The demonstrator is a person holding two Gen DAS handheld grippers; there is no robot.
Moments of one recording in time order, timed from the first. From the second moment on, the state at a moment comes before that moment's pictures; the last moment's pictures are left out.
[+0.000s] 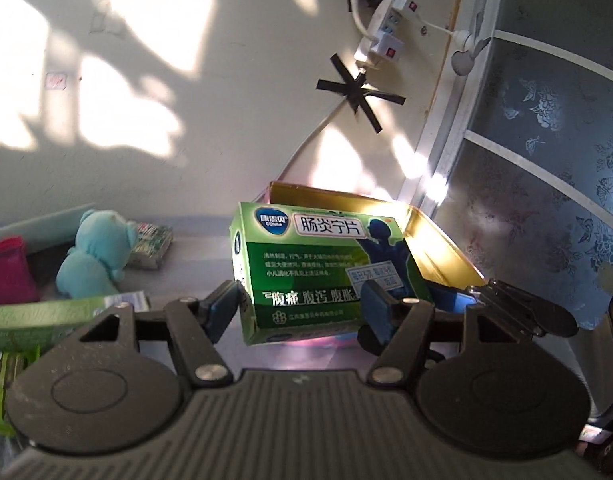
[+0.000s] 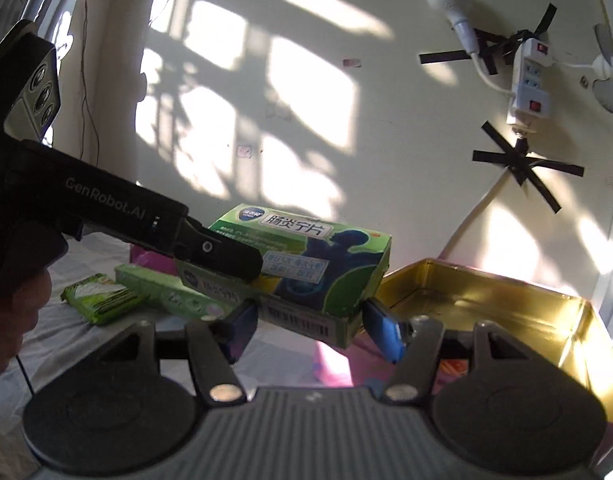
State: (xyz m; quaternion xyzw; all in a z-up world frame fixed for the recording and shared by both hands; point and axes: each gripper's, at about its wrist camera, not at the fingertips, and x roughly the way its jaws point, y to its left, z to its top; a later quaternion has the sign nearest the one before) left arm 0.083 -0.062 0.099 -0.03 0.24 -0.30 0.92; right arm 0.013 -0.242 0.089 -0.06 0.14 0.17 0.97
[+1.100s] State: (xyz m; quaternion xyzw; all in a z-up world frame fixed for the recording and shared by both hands) left arm 0.085 -0.085 0.044 0.02 0.26 -0.25 0.93; right arm 0.055 -0.284 0.049 -0.02 0.10 0.03 0.99
